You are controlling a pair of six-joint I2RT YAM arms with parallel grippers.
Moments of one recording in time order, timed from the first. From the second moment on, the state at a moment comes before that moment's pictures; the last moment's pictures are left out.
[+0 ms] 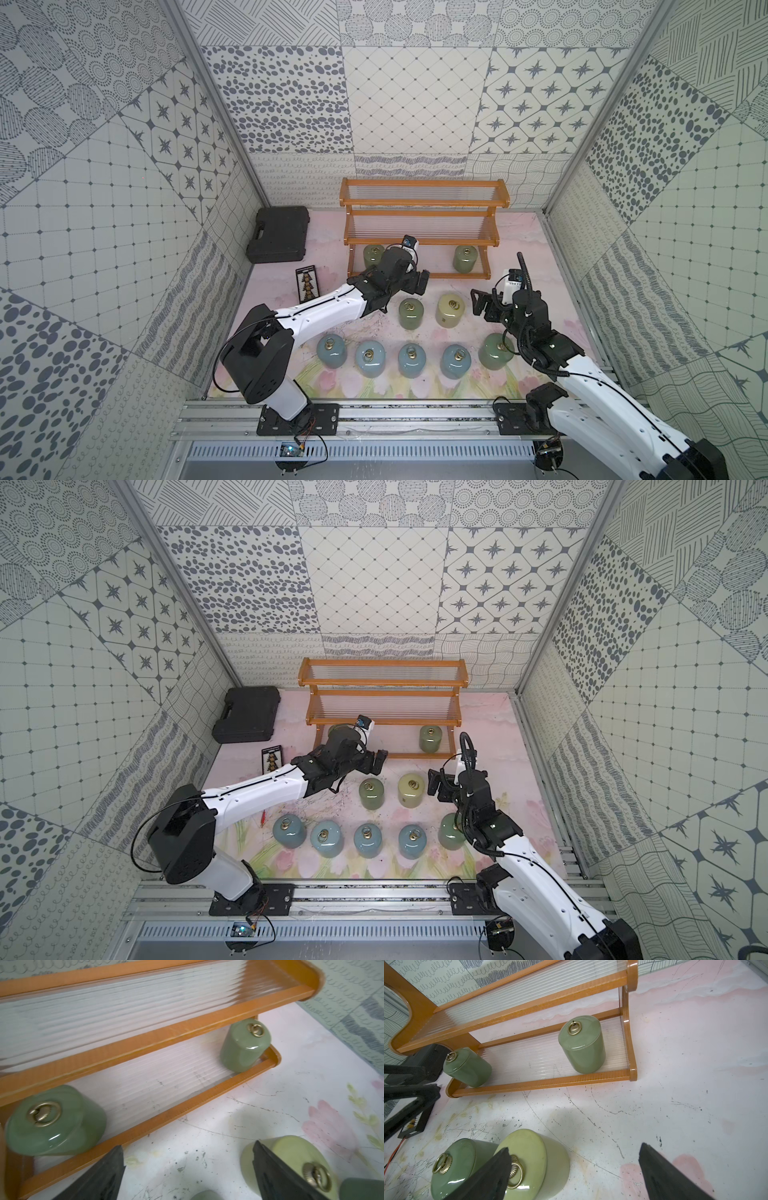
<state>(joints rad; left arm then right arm) -0.76 1.56 1.06 -0.11 -0.18 -0.23 0.42 0.80 0.43 -0.12 0.15 0.43</state>
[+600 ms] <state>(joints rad) -0.63 1.47 0.94 -0.22 -0.23 -0.30 0.28 1.32 0.78 -0.12 -0.07 0.34</state>
